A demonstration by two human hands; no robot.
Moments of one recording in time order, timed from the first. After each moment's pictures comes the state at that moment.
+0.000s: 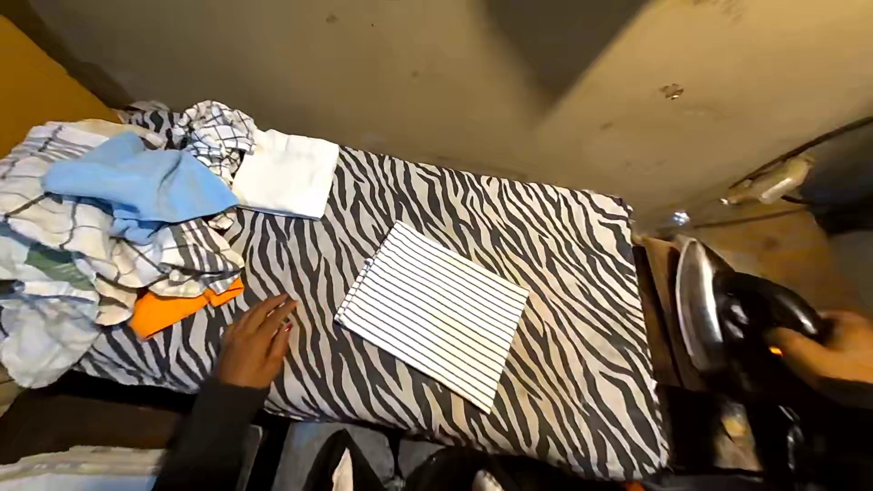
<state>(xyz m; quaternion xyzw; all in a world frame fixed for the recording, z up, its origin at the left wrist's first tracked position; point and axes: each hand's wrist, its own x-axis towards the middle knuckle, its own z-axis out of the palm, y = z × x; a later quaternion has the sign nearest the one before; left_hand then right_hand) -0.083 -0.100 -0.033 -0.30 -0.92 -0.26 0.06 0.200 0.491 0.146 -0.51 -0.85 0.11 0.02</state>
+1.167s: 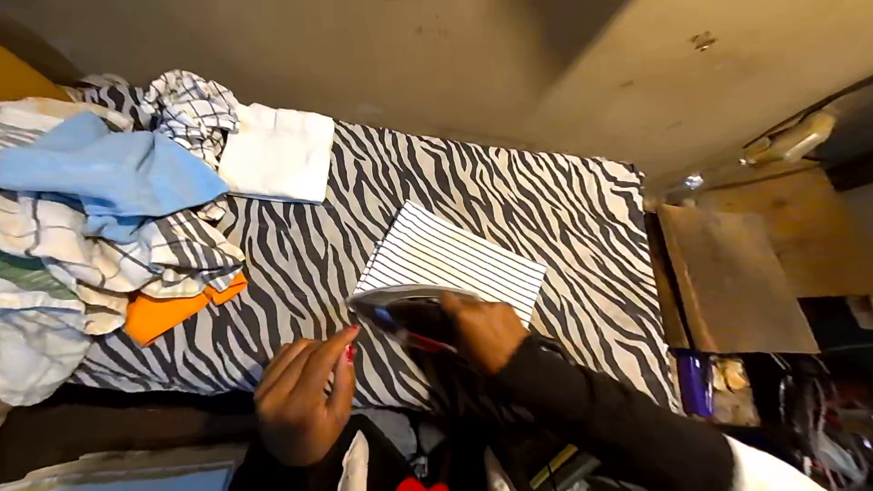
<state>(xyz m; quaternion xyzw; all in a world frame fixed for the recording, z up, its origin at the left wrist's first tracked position) -0.019 -0.046 0.041 -0.32 -0.82 -0.41 0.22 0.035 0.185 0.079 -0.09 -0.98 0.10 -0.11</state>
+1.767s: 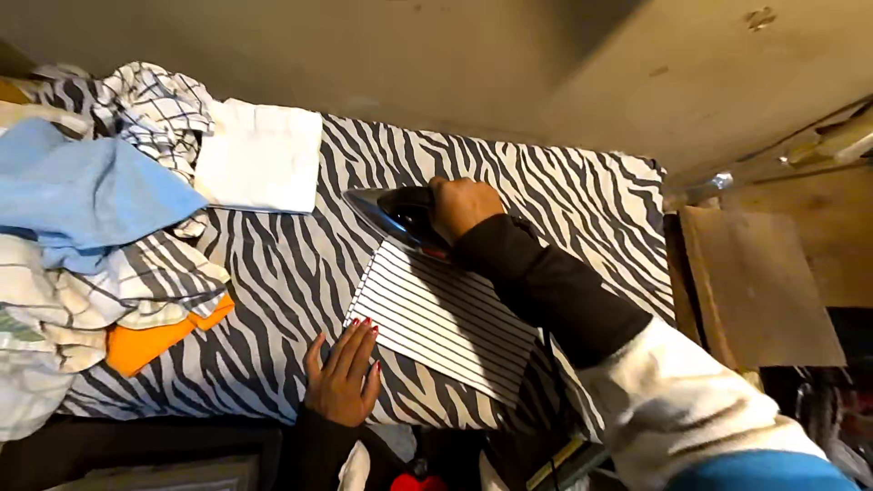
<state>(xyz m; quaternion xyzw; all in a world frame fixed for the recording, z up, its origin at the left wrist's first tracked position) -0.020 -0.025 -0.065 -0.36 -0.89 -0.25 0.14 -0.138 0.243 0.100 -0.18 -0.97 0.07 -0.13</state>
